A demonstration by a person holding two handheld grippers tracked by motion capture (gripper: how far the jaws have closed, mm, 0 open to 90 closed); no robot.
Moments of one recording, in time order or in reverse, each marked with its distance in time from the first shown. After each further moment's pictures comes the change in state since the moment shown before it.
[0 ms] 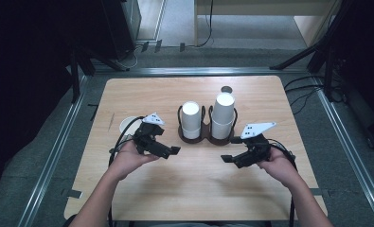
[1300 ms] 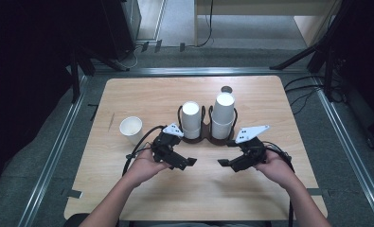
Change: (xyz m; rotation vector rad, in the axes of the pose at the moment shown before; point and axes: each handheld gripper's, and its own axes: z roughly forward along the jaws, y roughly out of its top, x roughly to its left) left arm -0.034 0.002 0.037 0.026 -0.070 0.049; right arm 0.008 -0.001 0.012 0.040 0.015 -0.043
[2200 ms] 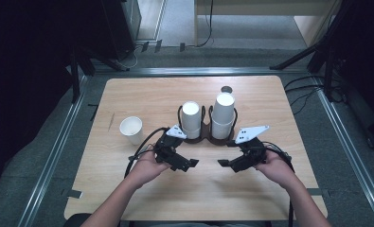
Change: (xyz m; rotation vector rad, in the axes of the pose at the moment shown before) left arm -0.004 -0.002 0.008 0.000 0.028 0.010; right arm 0.000 0.000 0.000 0.000 0.000 -0.005
